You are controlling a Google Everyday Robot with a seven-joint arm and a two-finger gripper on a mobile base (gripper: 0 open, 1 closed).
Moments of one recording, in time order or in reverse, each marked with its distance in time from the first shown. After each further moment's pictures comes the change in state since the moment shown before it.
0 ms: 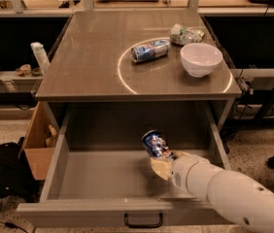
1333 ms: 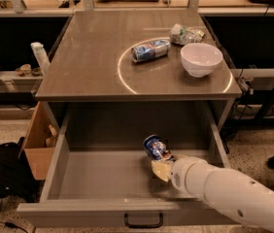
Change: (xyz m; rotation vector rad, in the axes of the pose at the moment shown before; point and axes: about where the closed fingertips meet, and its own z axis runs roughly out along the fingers) arm 0.021 -0.011 0.014 0.011 0.062 0.024
